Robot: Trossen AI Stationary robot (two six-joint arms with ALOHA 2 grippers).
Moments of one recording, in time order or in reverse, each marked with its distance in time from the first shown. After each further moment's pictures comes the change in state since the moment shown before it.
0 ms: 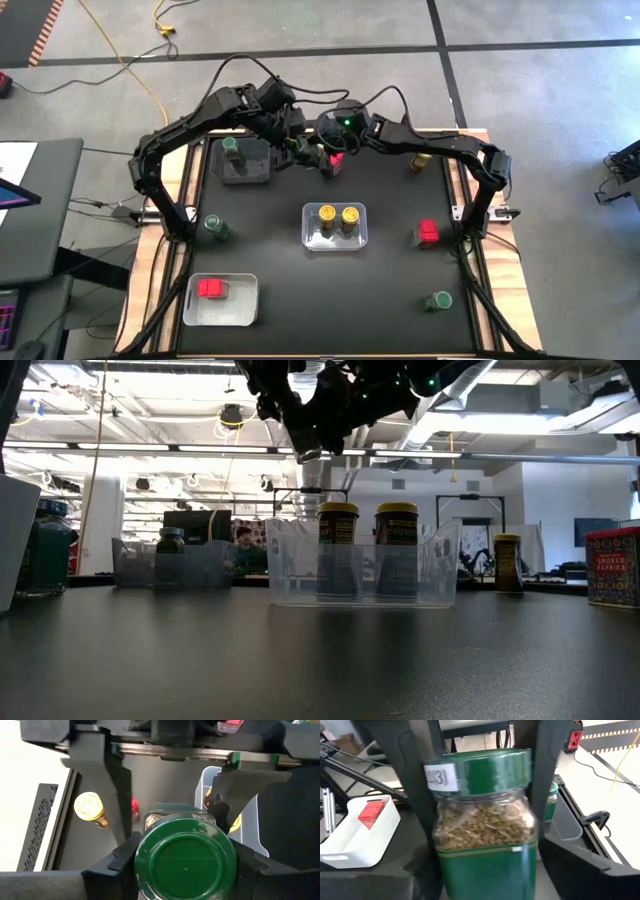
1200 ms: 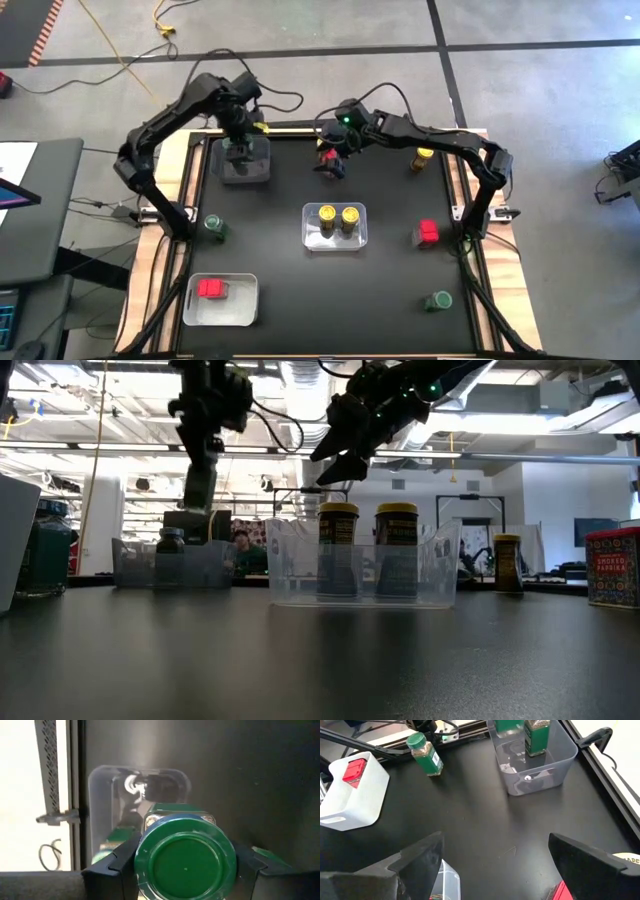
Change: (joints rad) left arm 0.313 -0.074 -0.229 -0.329 -0.190 0.405; right arm -0.054 -0.001 0.000 -0.303 -0.003 -0.006
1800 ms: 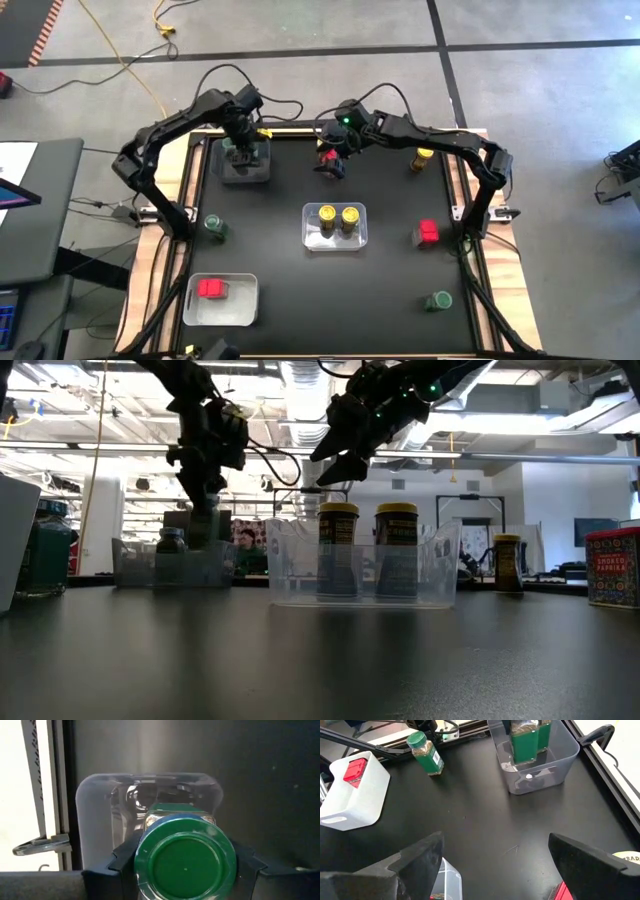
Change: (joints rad) left arm 0.070 0.000 -0.283 0.300 0.050 0.129; right arm 0.002 0.001 0.000 -0.003 0.001 0.007
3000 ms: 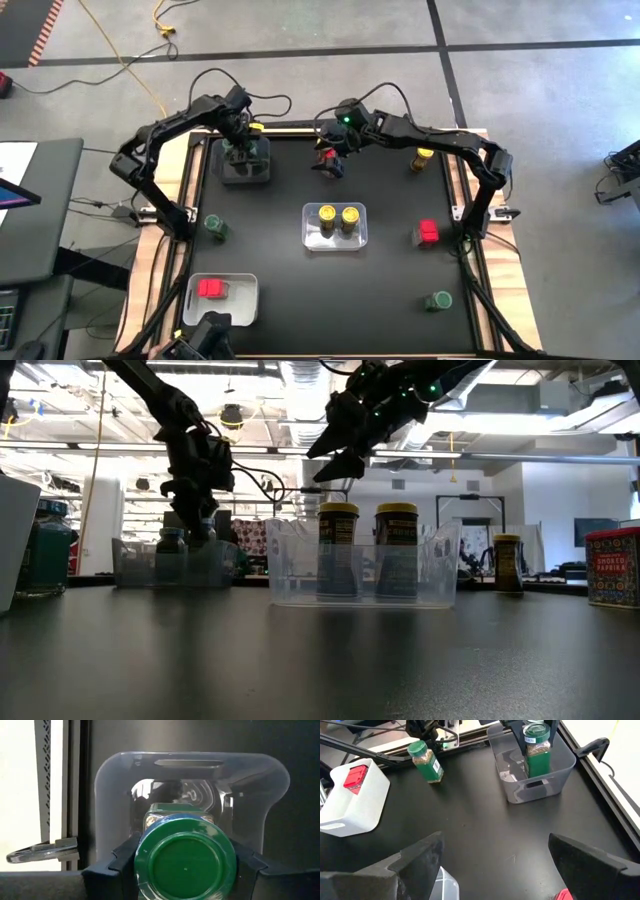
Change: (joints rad) left arm 0.143 0.000 -0.171 0.251 0.084 0.112; right arm 0.000 0.000 0.000 0.043 0.002 0.002
